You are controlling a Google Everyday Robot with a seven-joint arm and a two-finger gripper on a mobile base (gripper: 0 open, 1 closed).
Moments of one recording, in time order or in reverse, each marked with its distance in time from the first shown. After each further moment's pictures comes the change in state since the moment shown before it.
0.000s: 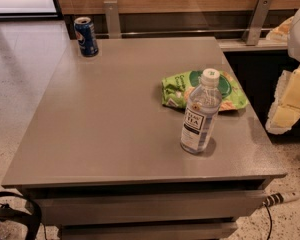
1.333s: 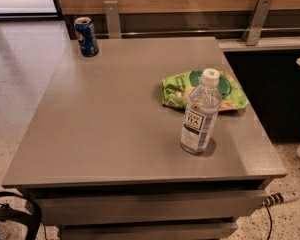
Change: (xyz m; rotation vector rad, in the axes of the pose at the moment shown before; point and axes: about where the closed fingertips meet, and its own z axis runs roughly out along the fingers) arm 0.069 0.012 0.023 0.013 -0.243 0.056
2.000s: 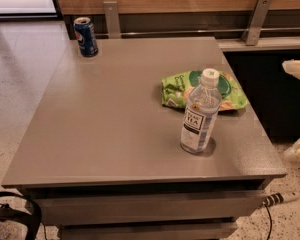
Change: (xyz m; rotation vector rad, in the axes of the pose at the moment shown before) arm -0.026 0.014 0.011 -0.029 -0.492 -0.005
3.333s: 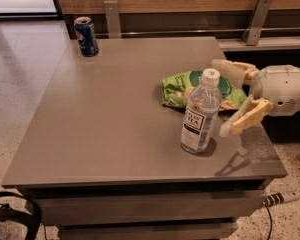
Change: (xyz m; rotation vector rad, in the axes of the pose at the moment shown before) arm -0.060 -0.010 0.103 -0.251 -0.476 0.133
